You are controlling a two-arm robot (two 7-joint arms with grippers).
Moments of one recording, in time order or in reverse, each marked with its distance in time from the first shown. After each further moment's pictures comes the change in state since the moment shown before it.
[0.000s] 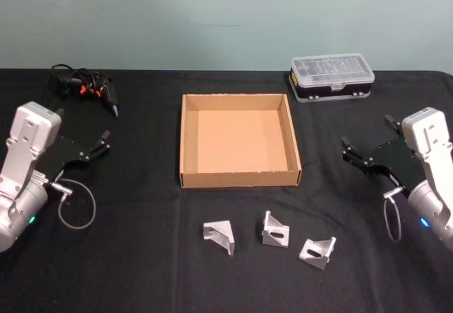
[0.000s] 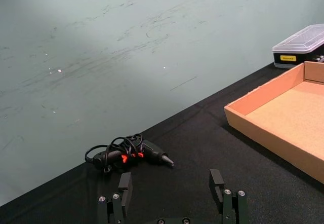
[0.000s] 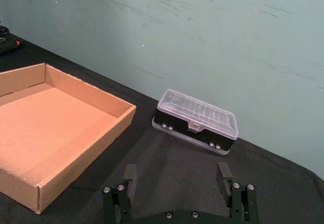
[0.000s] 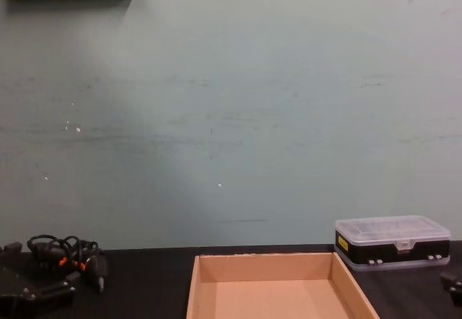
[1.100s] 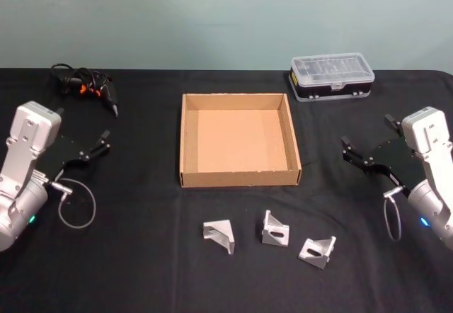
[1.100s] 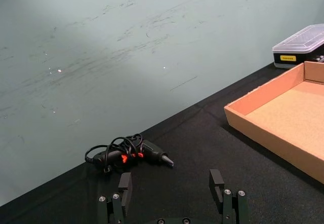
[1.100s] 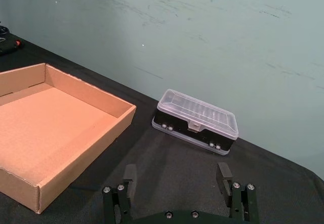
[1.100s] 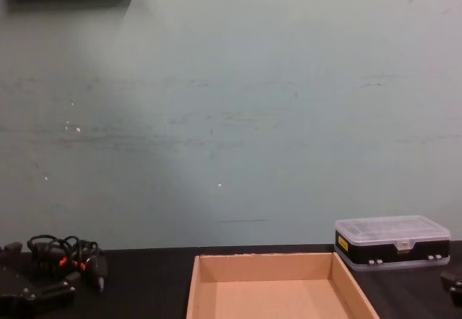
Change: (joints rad) left arm 0.000 0.000 0.000 0.000 0.000 0.000 0.000; right arm 0.000 0.000 0.000 0.000 0.000 0.000 0.000
